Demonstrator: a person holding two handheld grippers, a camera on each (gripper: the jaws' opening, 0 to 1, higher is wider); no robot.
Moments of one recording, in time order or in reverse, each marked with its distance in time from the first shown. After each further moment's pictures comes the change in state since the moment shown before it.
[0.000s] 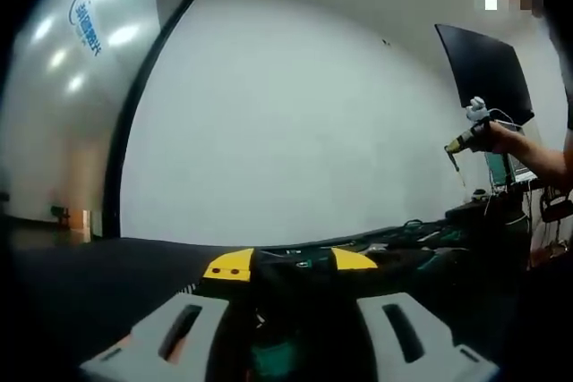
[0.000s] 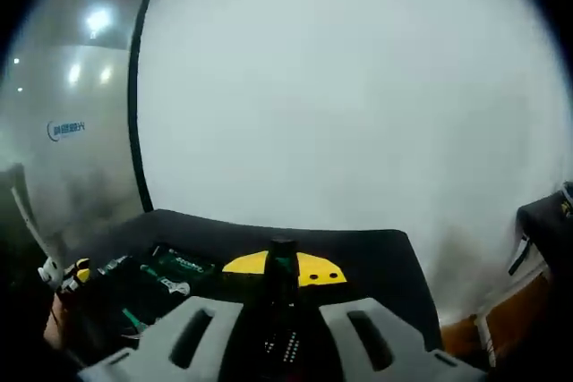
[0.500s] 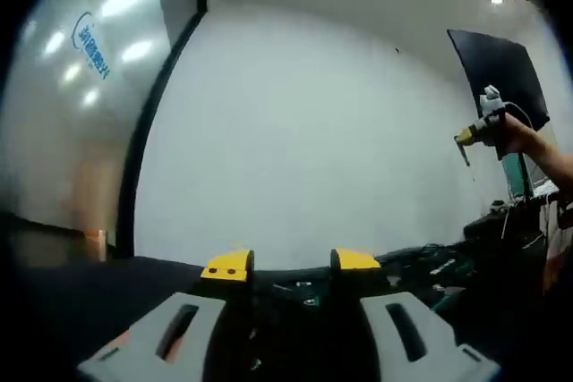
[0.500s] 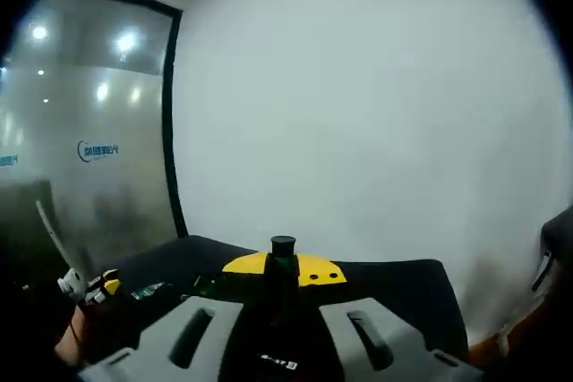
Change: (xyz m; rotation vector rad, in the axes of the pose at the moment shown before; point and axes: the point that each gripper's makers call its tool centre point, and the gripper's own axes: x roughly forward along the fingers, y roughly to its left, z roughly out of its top) left arm 0.034 -0.031 0.077 -0.023 -0.100 0.055; right arm -0.004 0.076 0.052 -0.007 -0.111 0.151
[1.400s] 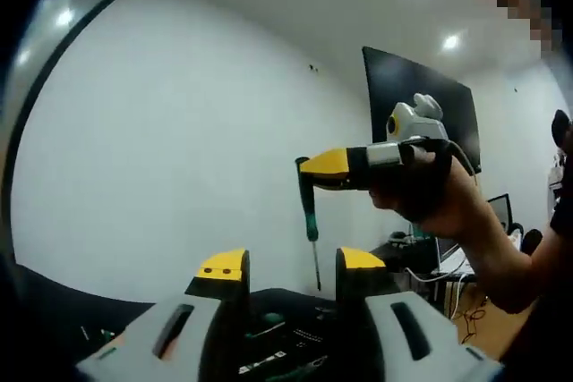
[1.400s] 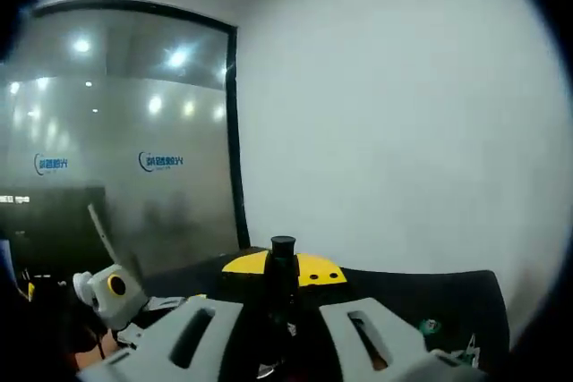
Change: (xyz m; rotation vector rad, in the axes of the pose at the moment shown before) left arm 0.082 -0.300 0.075 -0.114 0.057 -0.504; right arm -0.031 0.116 0.009 0.000 -0.057 0.254
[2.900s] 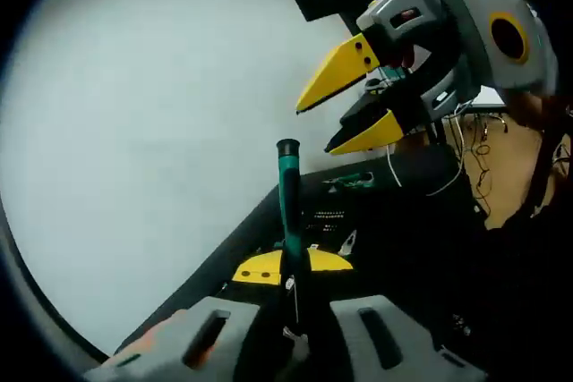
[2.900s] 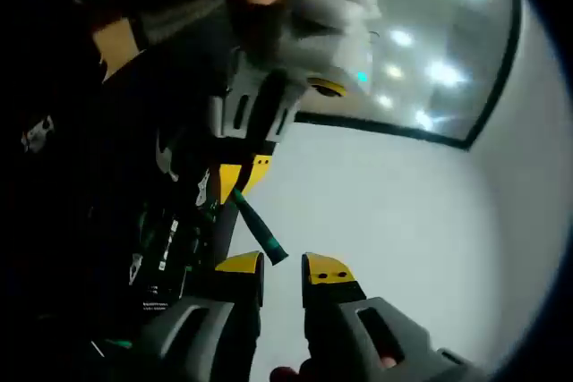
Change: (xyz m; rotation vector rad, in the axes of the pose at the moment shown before) left arm -0.029 0.001 -0.085 0.523 0.587 -0.067; right arm -0.048 0.048 -0.120 -1.903 0.185 0.114
